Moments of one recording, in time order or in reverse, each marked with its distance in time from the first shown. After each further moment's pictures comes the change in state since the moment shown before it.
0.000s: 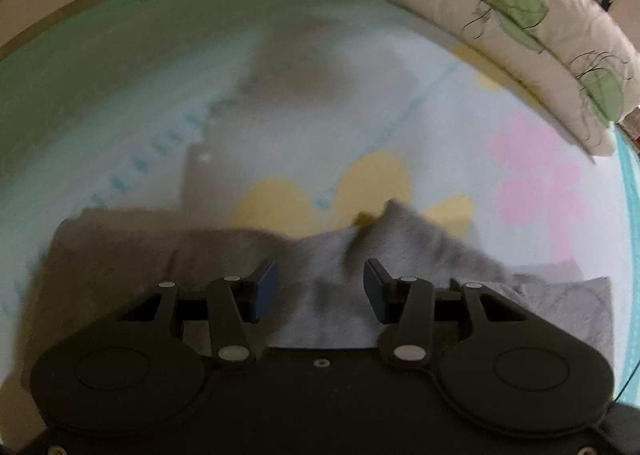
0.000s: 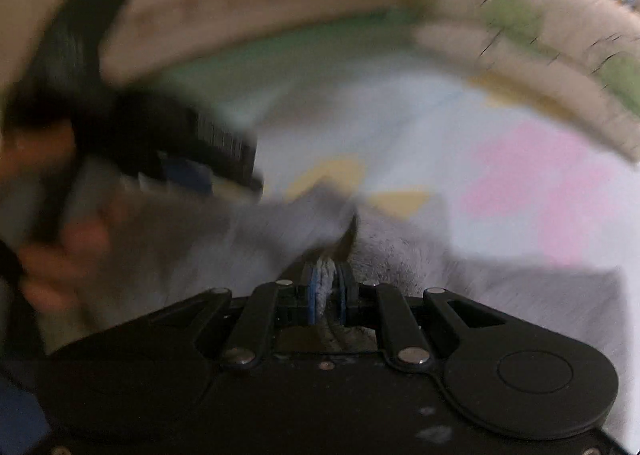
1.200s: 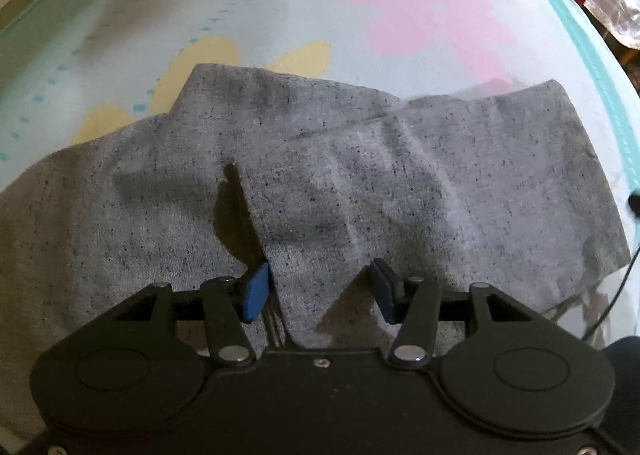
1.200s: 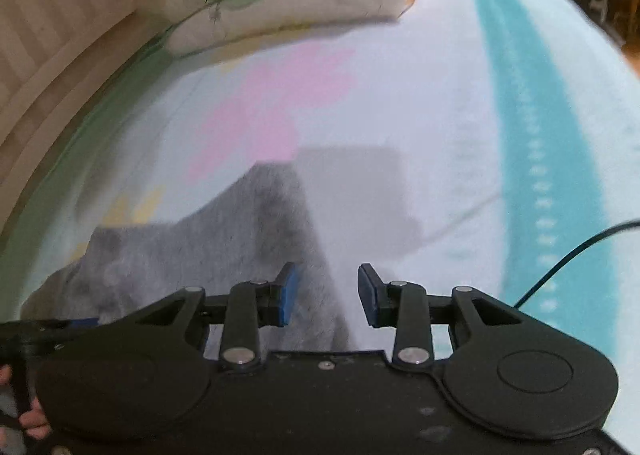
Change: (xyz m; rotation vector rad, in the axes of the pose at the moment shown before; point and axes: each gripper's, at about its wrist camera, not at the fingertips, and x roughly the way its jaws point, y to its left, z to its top) left arm 0.041 -0.092 -0.077 0.360 0.157 -0.086; right arm -0.108 -0.219 -0.083 0.632 0.041 -0.149
